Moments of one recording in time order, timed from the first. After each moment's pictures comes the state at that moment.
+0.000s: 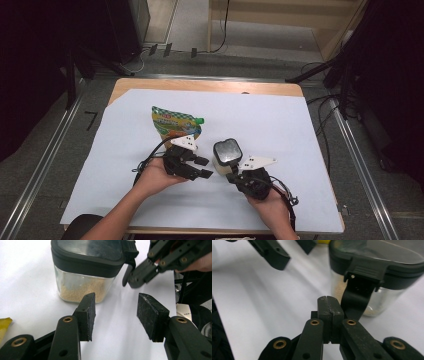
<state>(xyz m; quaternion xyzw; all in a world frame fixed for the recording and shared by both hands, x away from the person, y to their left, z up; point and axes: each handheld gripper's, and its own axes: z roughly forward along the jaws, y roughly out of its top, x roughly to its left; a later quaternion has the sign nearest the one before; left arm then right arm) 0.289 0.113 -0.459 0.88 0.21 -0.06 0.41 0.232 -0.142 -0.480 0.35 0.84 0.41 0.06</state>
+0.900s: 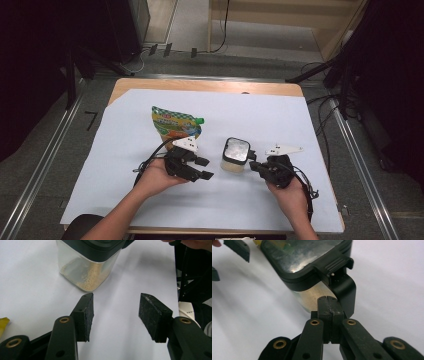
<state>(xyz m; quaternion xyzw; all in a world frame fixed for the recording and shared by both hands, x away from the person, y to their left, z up) 0.288 0.110 -0.463 0.89 0.21 -0.06 0.41 0.263 -0.200 -0.480 0.43 0.81 0.40 0.08</state>
